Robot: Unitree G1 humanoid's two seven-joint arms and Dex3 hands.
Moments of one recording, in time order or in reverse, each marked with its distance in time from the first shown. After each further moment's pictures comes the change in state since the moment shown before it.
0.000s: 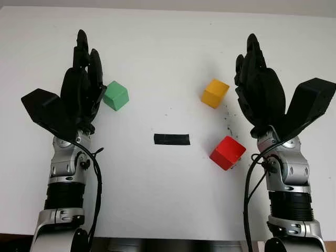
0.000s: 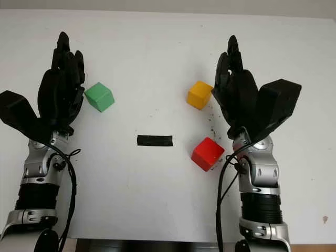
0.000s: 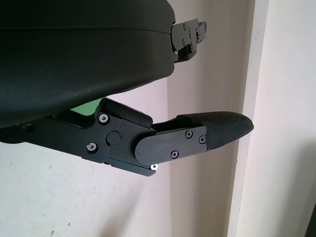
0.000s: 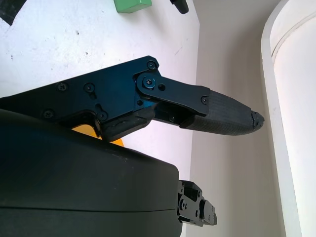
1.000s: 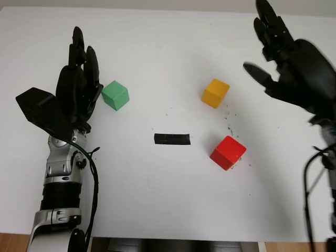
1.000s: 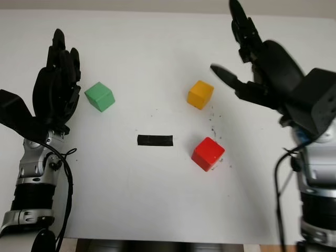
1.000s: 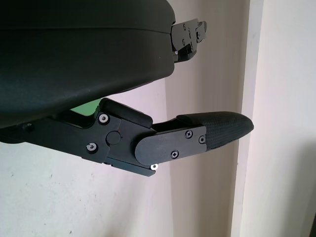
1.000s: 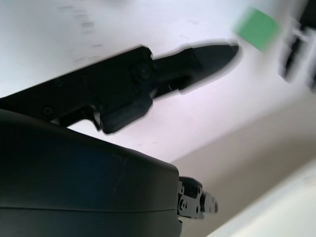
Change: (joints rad) left arm 0.004 0.020 0.014 -0.009 0.007 0.000 -0.008; right arm 0.064 -0.606 -0.012 -0.276 -0.278 -0.171 0.441
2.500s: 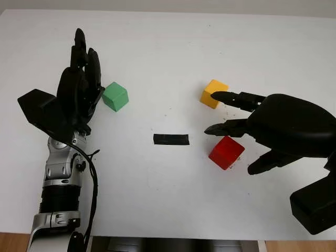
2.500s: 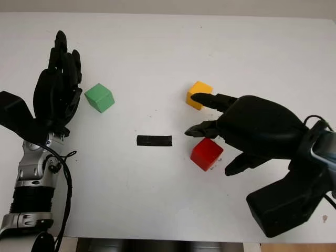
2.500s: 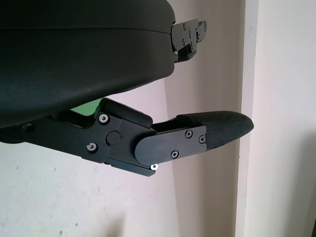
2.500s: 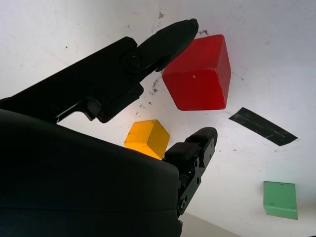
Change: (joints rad) left arm 0.023 0.012 -0.014 -0.044 0.008 0.023 -0.011; right arm 0.221 -0.171 0.098 -0.084 -0.410 -0.511 -0.001
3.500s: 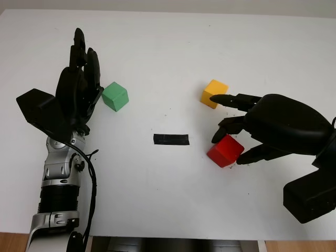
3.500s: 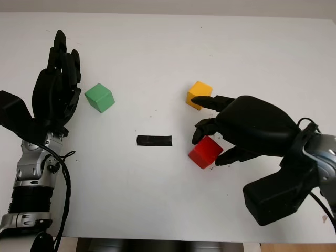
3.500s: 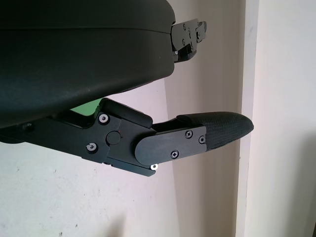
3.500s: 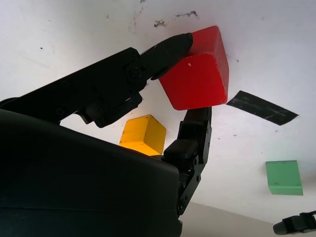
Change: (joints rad) left arm 0.000 0.002 0.001 0.000 0.000 0.002 0.009; right arm -0.036 0.071 0.039 0.150 0.007 -0.067 -0.110
